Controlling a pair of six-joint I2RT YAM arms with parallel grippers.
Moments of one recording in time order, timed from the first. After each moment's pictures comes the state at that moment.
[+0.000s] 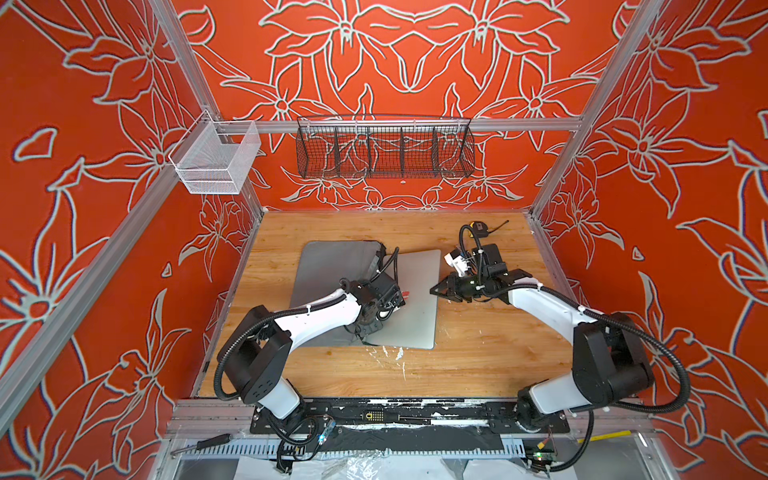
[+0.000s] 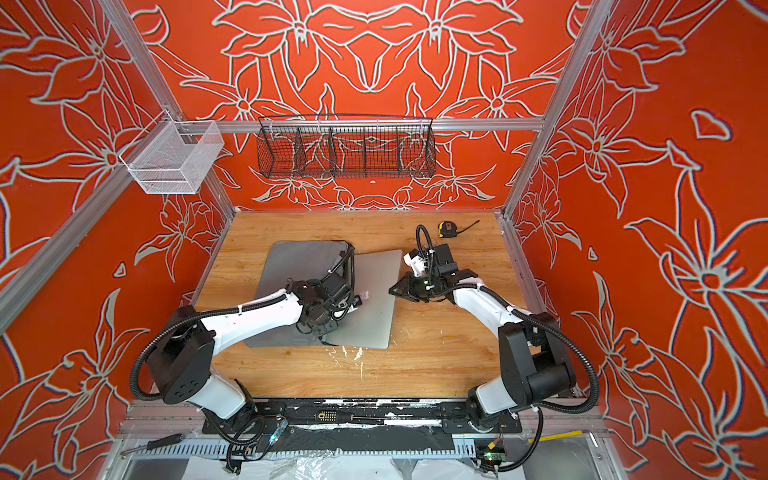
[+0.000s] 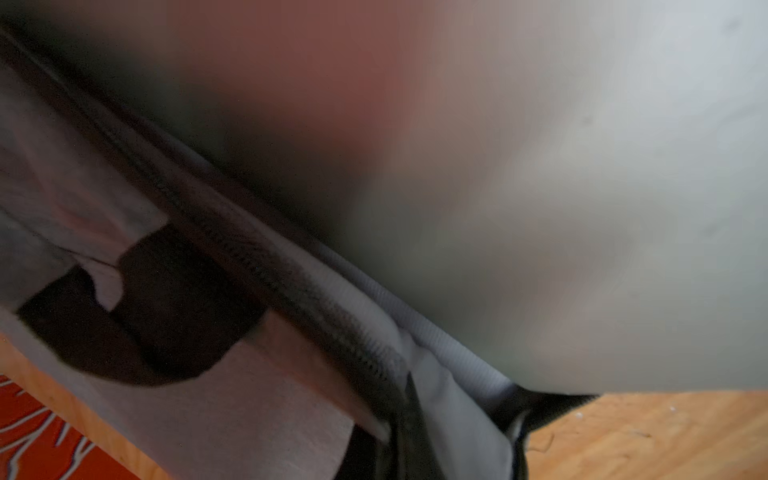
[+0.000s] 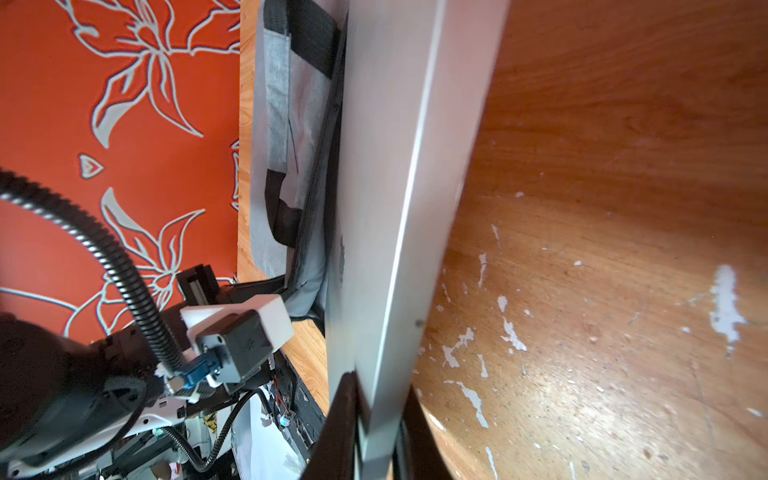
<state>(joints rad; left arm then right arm) -0.70 1.56 1.01 -0.78 -0.27 0.46 0.31 1.48 0.92 -0.37 -0.74 0.52</state>
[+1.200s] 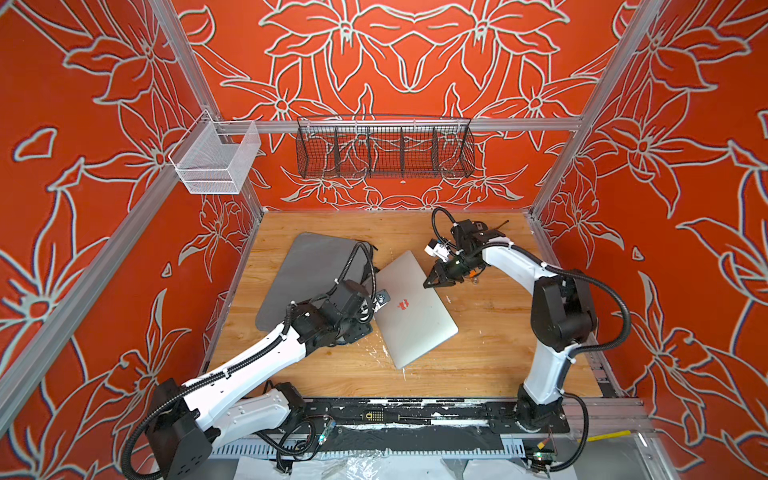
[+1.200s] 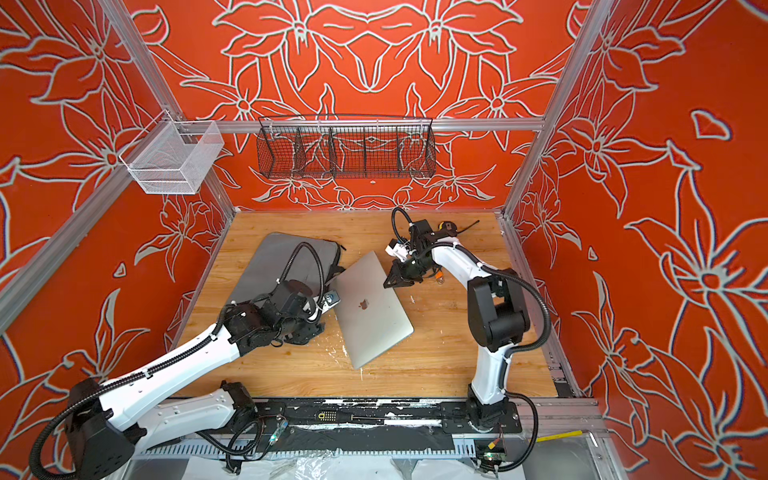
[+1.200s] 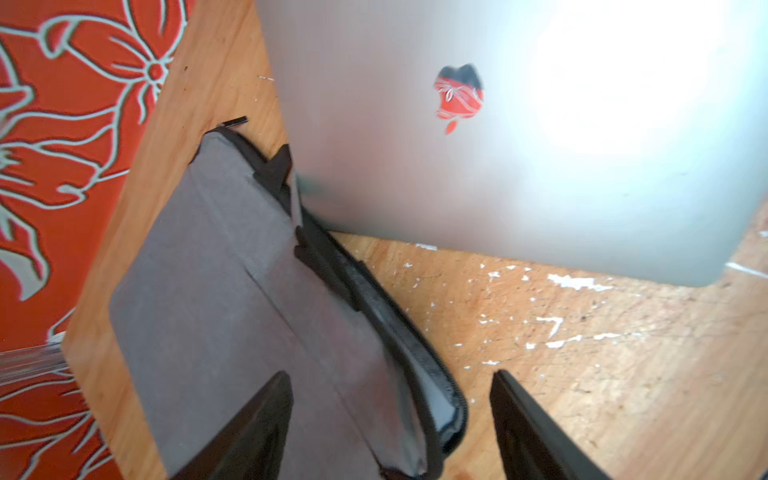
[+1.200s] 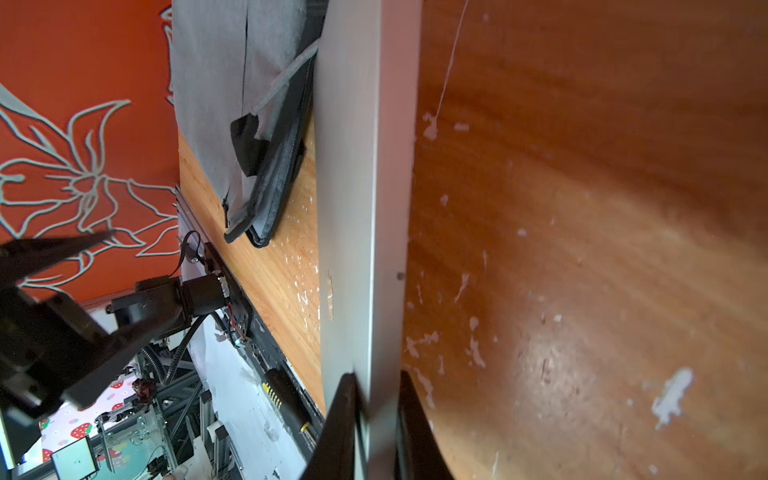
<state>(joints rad) -0.72 1.06 0.84 -0.69 -0.18 0.40 0.32 1.91 1.50 -0.94 -0.71 0.05</state>
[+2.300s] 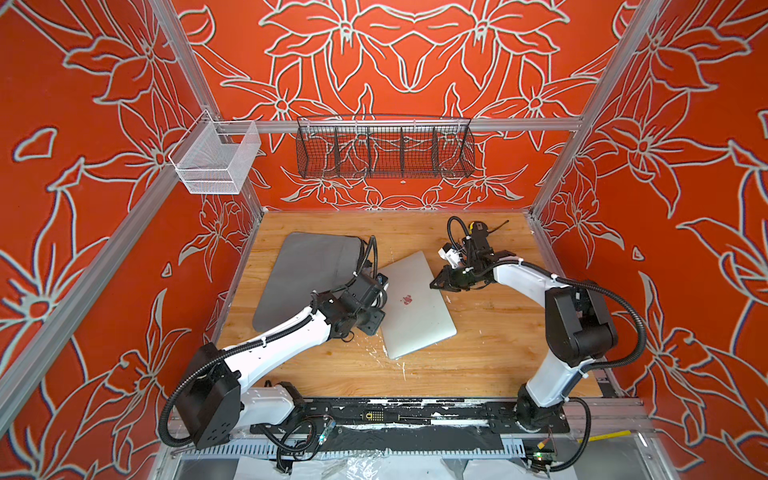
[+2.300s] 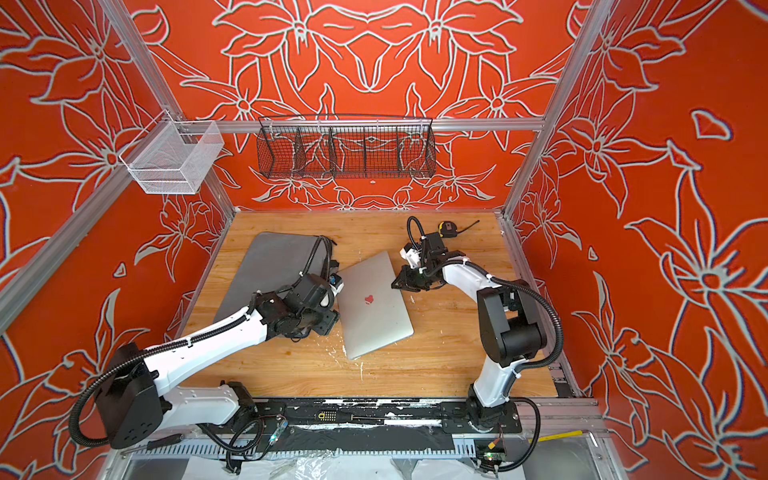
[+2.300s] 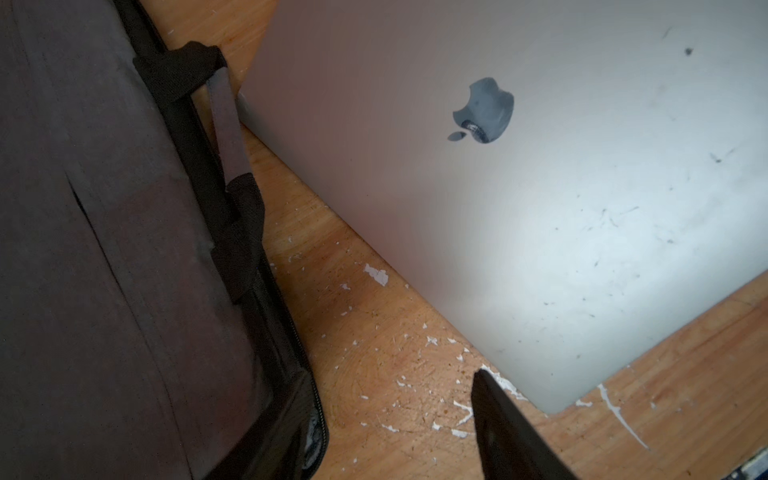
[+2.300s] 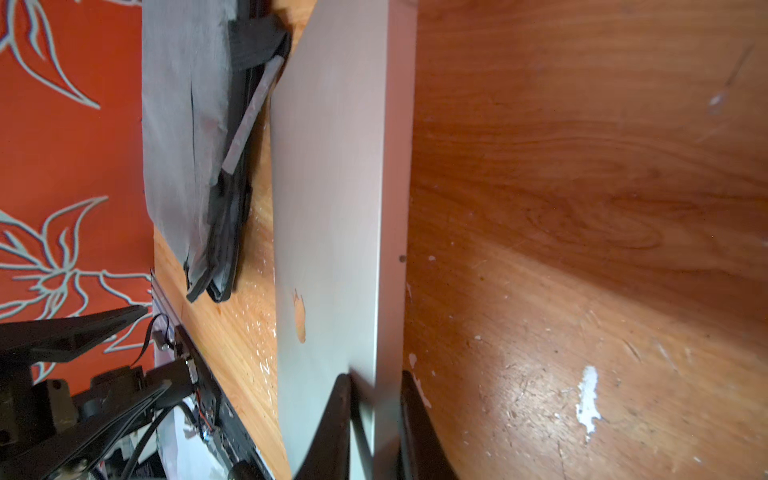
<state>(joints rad) -0.68 1.28 0.88 -0.60 -0.11 -0.13 0.27 1.73 1.11 -0.48 -0.61 0.31</state>
